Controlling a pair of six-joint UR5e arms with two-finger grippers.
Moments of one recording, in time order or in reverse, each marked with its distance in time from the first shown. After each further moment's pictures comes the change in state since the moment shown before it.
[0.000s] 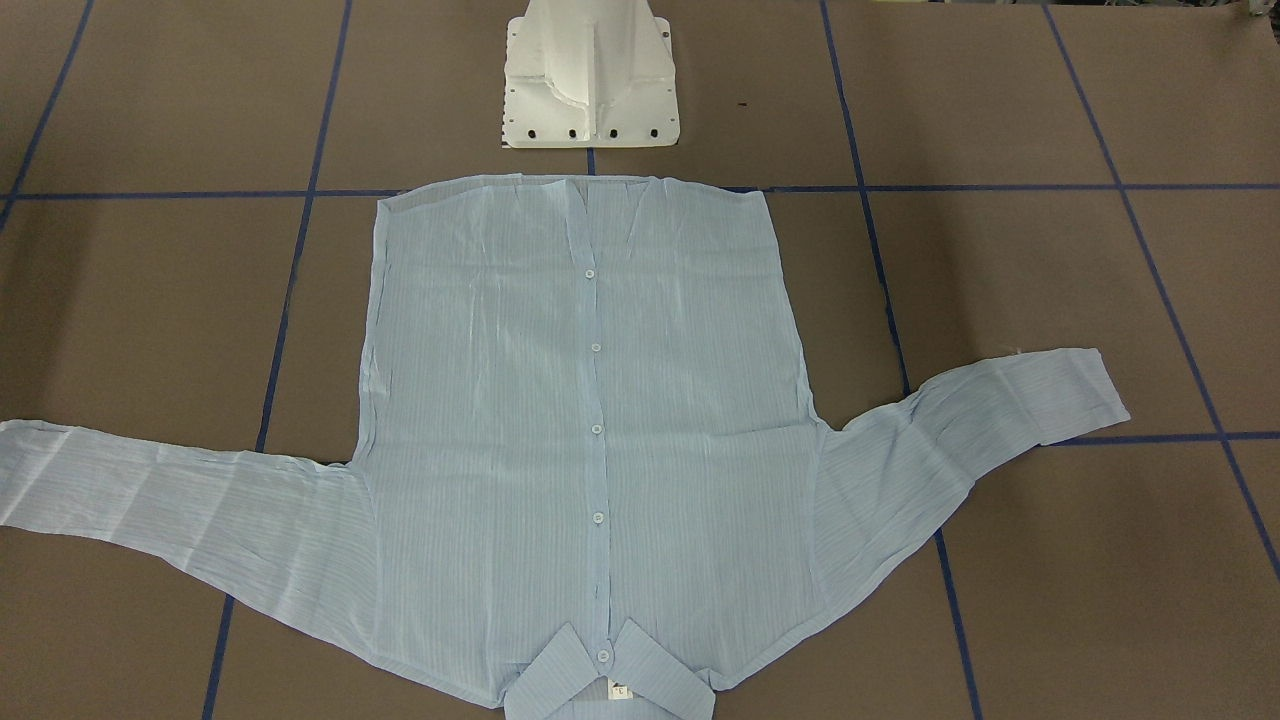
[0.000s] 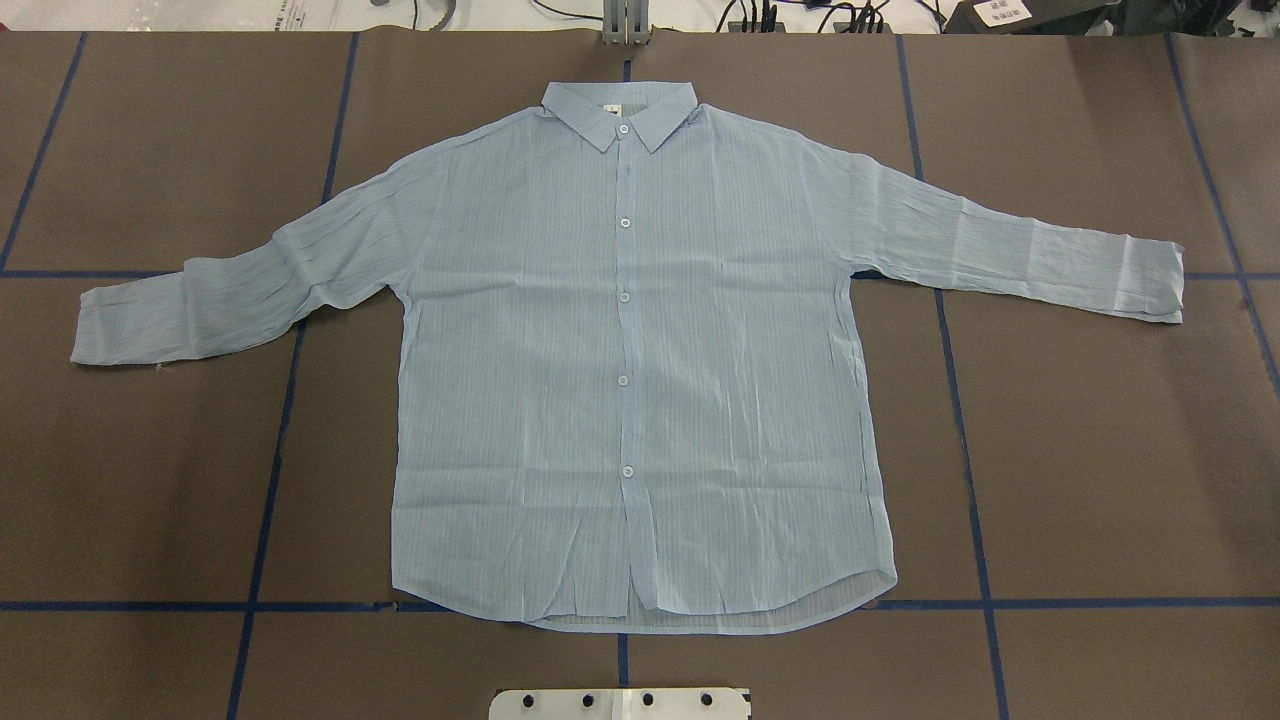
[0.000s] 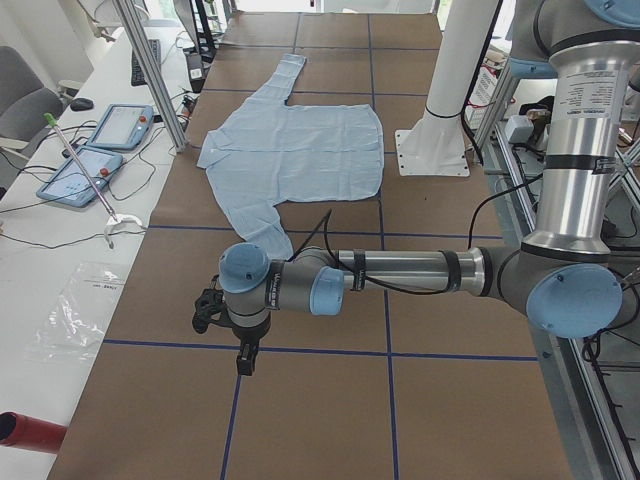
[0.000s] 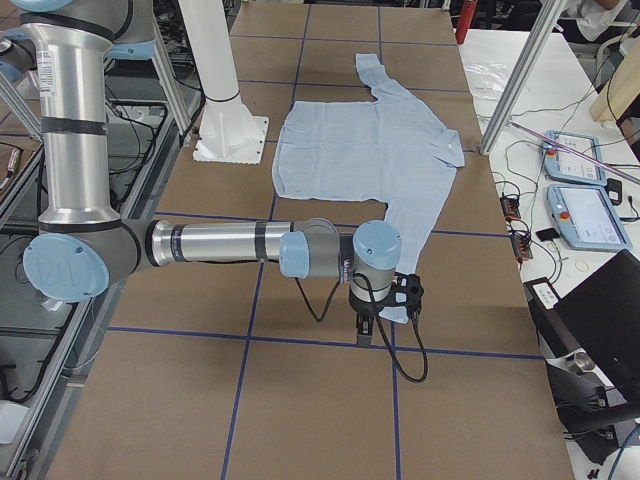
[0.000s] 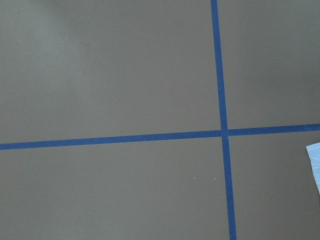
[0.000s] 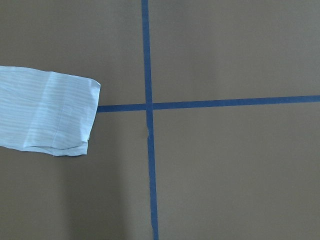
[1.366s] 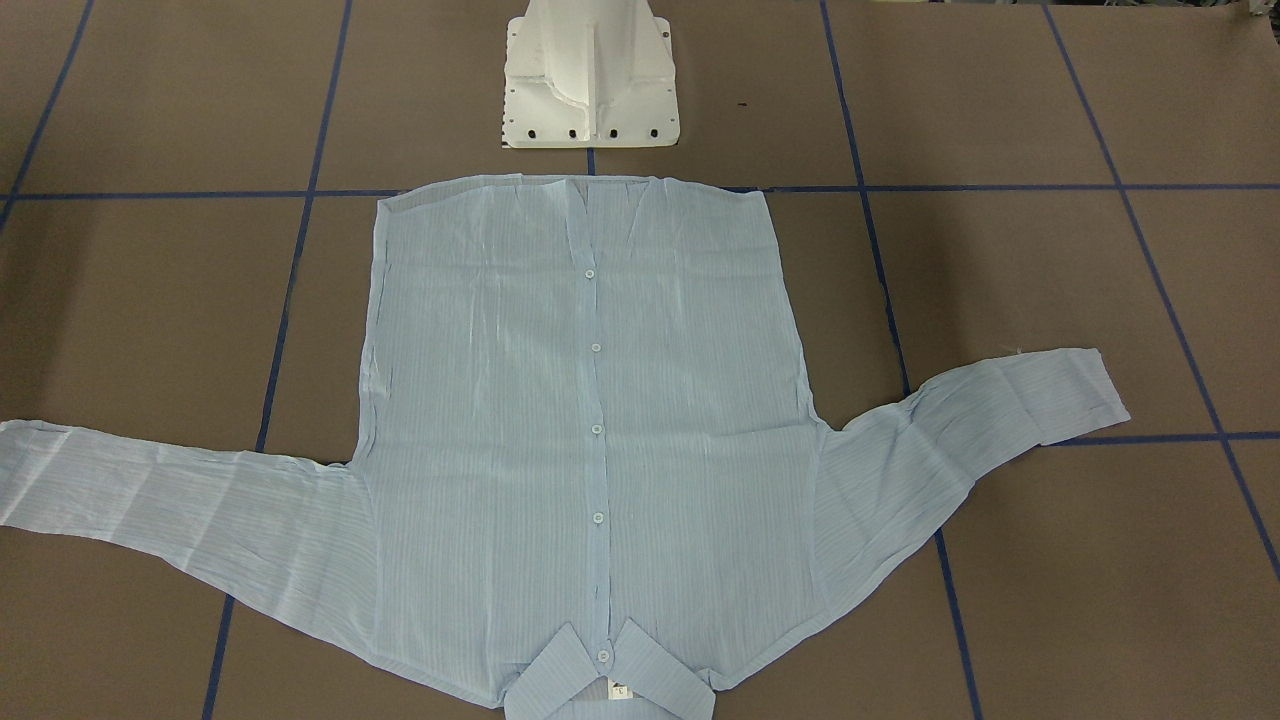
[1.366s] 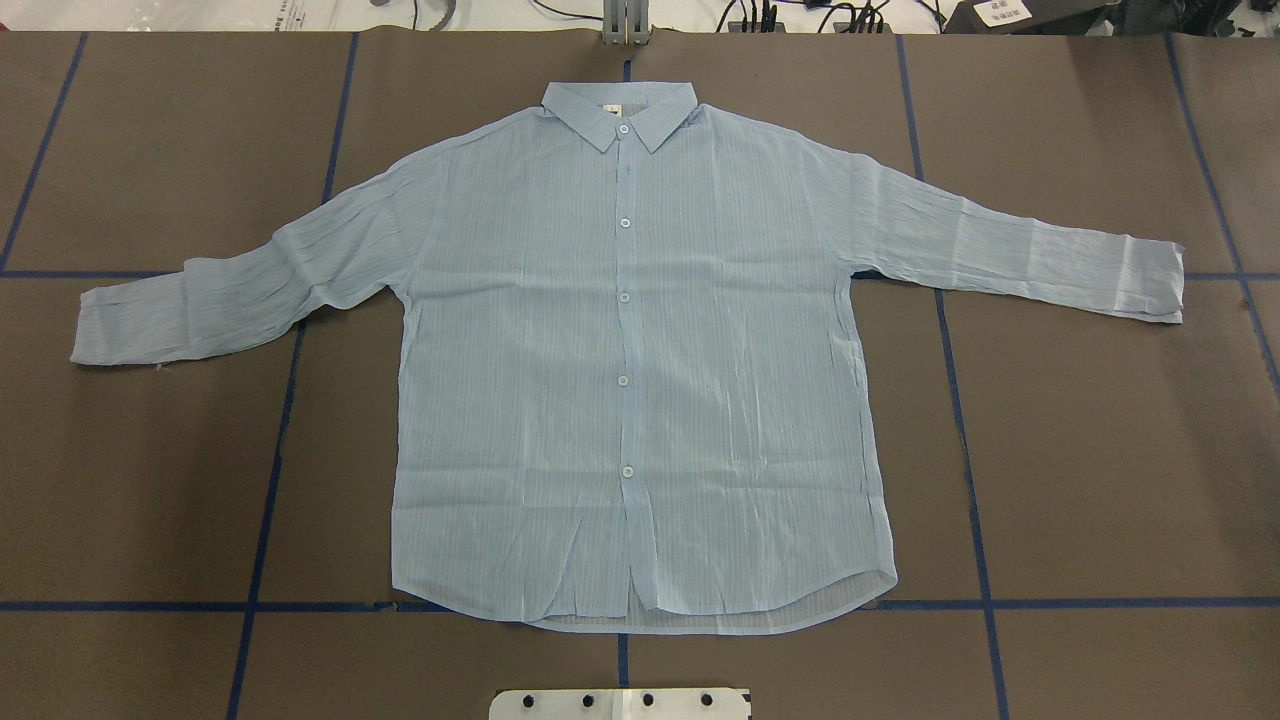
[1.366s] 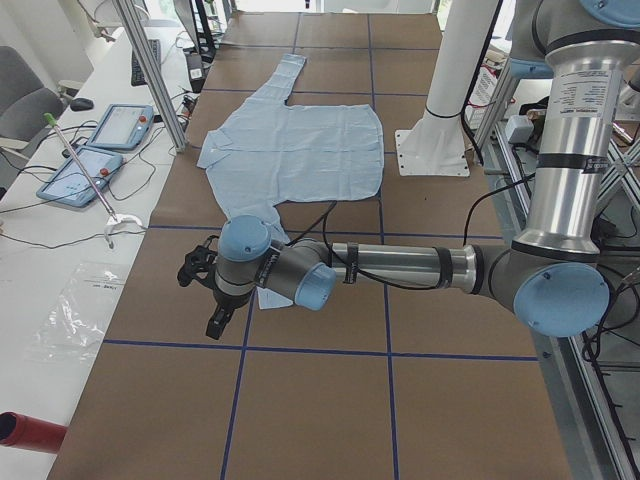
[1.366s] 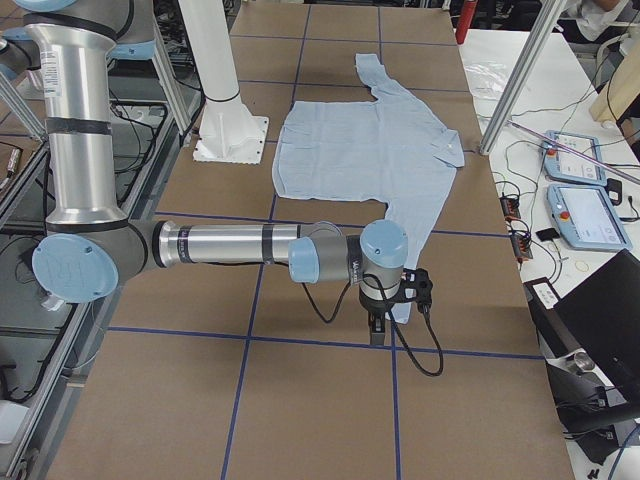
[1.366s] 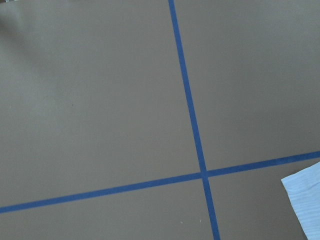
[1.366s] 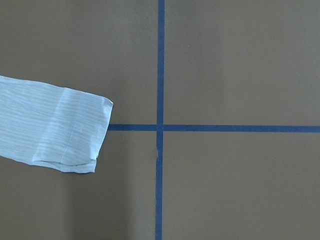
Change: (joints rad) left arm 0.059 -0.035 0.001 -0.311 -0.037 -0.054; right arm -0.031 0.032 -0.068 0.138 0.013 0.012
